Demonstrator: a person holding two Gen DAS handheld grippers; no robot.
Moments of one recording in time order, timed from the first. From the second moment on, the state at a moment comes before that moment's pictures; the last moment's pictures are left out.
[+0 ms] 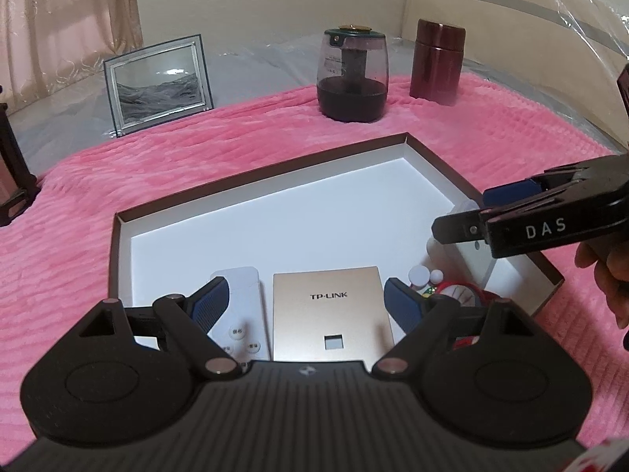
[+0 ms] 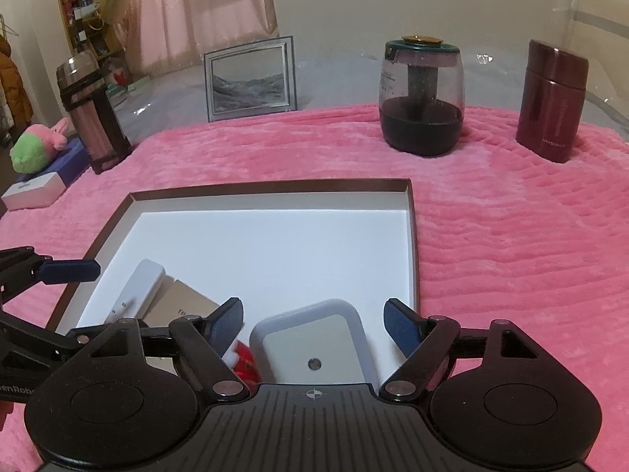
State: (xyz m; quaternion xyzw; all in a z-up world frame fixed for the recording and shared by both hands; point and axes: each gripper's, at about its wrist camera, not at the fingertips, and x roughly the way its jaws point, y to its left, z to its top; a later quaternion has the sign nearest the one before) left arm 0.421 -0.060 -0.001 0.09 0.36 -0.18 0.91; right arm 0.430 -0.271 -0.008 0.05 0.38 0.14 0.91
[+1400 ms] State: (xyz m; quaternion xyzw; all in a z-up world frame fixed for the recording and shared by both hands) left arm 0.151 0.000 0.085 0.03 0.29 -0.10 0.95; right arm 0.140 -0.241 0.060 0.03 0.34 0.13 0.93
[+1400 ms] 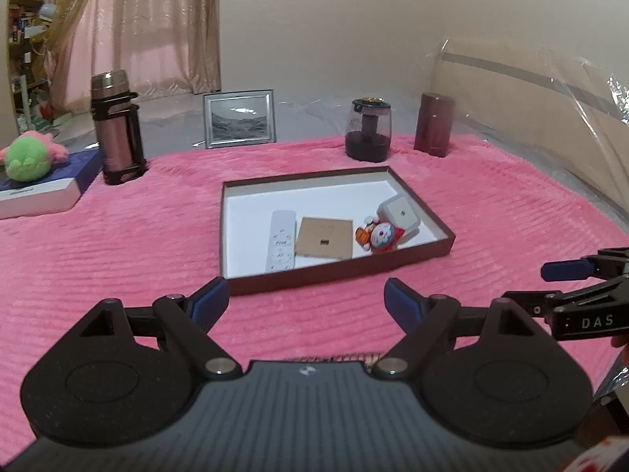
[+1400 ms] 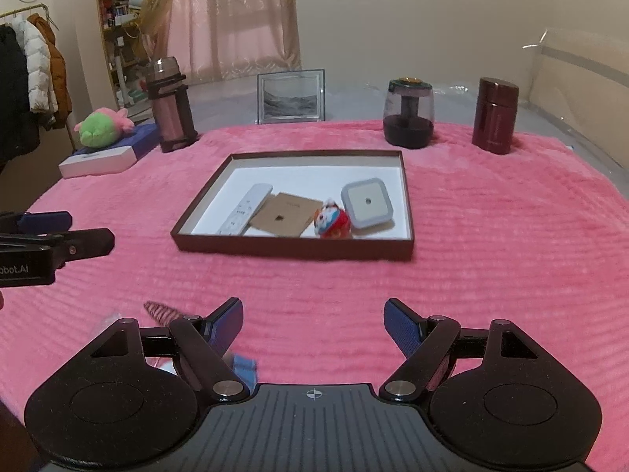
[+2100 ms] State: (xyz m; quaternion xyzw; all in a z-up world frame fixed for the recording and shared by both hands) left arm 0.082 0.055 0.034 0.02 0.32 -0.05 0.95; right arm 0.074 -0.206 0.026 0.01 0.32 0.18 0.93
